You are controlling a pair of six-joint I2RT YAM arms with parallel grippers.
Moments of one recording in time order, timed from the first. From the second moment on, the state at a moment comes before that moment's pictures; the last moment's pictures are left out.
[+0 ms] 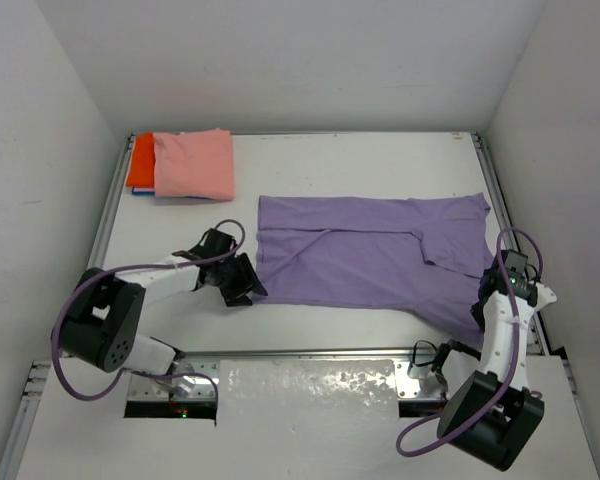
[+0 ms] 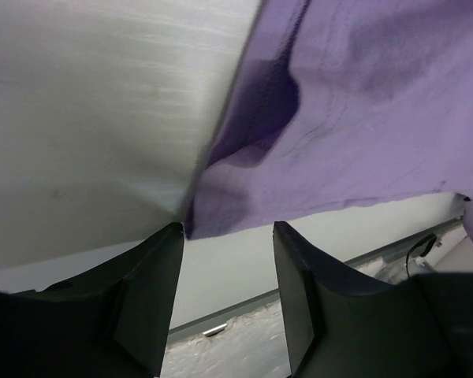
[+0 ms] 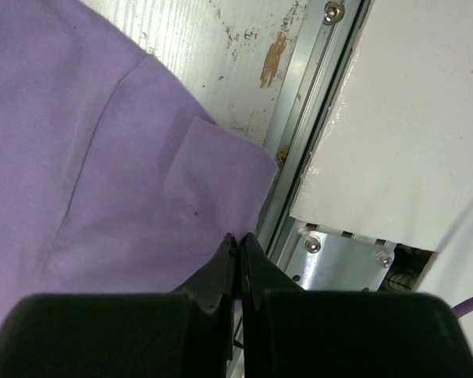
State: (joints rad) left arm -0.38 1.40 0.55 -0.30 0.31 -0.86; right arm -0.51 0.88 0.52 -0.94 0.43 0.67
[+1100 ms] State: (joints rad) left arm -0.43 1.22 0.55 -0.47 0.18 -0.92; right arm -0.47 0.86 0.63 -0.96 0.51 0.61
